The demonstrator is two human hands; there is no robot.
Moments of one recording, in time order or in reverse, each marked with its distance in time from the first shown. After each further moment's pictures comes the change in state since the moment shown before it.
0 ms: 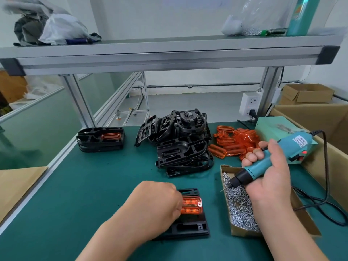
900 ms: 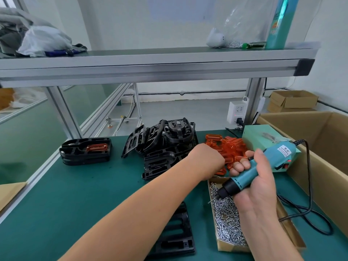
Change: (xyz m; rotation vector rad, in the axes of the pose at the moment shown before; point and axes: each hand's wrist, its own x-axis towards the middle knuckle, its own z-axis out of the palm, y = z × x) left_hand 0.205 0.065 -0.020 0.377 0.068 0.356; right_hand 0.005 -0.006 0.005 0.013 0.056 0.030
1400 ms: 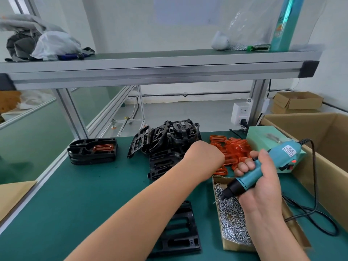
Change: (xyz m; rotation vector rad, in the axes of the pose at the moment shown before) left_hand -0.032 -0.007 -0.024 0.061 0.010 -0.118; right_hand 0.000 0.002 -0.003 -0.032 -0.034 -0.032
